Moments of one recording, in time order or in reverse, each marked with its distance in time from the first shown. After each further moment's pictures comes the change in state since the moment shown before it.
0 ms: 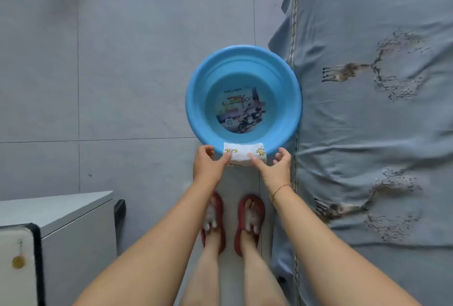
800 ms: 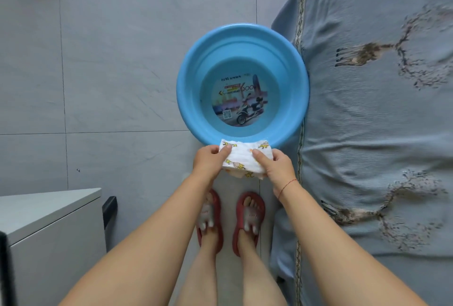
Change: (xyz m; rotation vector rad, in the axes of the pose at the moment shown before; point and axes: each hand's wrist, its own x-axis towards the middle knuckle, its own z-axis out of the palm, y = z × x) left_hand 0.030 -0.005 0.023 -0.129 -0.150 -0.086; right_hand 0.035 0.012 -0.002 0.157 -0.193 0.046
